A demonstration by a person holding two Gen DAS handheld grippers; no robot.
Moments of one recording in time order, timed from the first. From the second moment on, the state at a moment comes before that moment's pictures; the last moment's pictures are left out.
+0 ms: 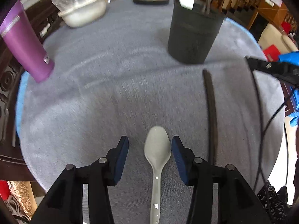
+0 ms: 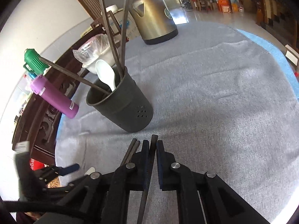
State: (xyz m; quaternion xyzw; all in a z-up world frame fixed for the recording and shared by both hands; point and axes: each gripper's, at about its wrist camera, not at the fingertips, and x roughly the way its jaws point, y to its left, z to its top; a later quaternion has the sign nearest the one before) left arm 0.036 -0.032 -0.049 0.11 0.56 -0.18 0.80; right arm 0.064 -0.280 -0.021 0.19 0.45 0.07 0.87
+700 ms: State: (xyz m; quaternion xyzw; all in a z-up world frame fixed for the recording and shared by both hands) left arm 0.031 -0.018 0.042 0.06 0.44 -0.17 0.88; right arm 0.042 -0.275 0.043 0.17 0.36 0.08 0.91
